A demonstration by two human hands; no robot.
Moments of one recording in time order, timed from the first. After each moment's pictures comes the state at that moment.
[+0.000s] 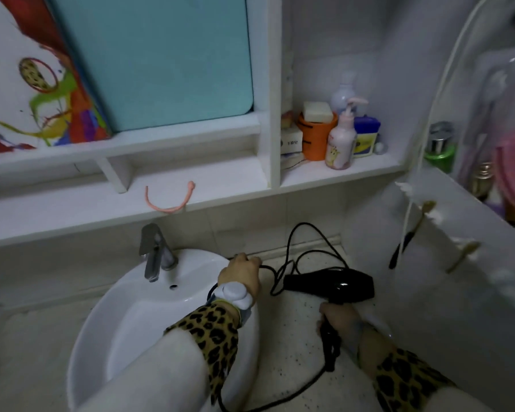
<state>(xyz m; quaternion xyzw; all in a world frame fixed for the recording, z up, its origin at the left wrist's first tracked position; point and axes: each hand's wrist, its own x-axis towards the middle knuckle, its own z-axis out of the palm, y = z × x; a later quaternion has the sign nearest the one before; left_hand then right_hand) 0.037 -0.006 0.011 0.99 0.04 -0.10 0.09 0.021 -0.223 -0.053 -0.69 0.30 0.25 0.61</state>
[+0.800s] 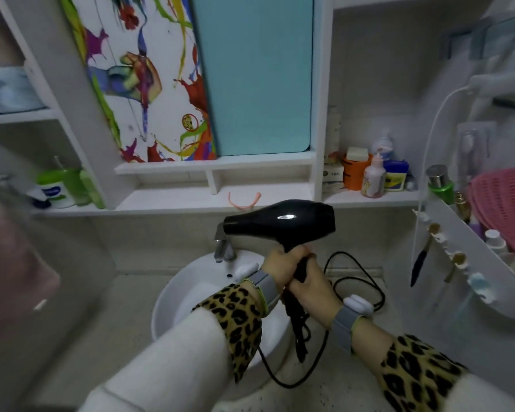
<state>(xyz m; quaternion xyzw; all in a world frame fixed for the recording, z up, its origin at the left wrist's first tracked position) -0.081 -0.060 0.127 0.69 0.24 0.03 0.68 -0.078 -0.158 0.095 -0.75 -0.20 0.15 0.61</state>
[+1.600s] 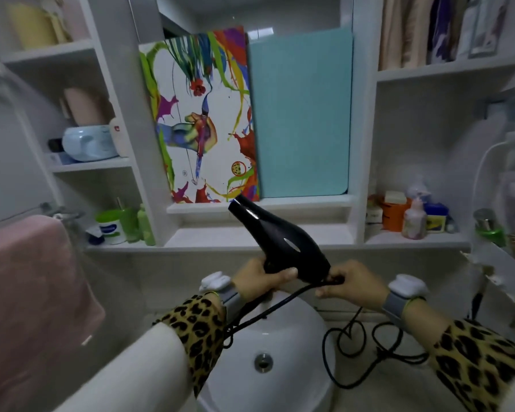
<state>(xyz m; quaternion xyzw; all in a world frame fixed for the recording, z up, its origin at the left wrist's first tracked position) -0.155 0.092 0.200 0.85 0.06 0.06 0.53 -0.054 -0.129 0.186 -0.82 -0.41 0.04 0.40</state>
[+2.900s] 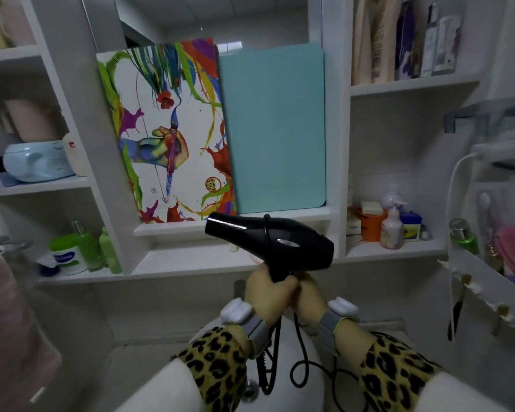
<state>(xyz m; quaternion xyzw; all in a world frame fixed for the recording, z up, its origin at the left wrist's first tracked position) -0.111 0.039 0.195 0.80 0.14 0.24 0.53 -0.047 -0.051 0.159 -0.85 -0.24 0.03 0.48</state>
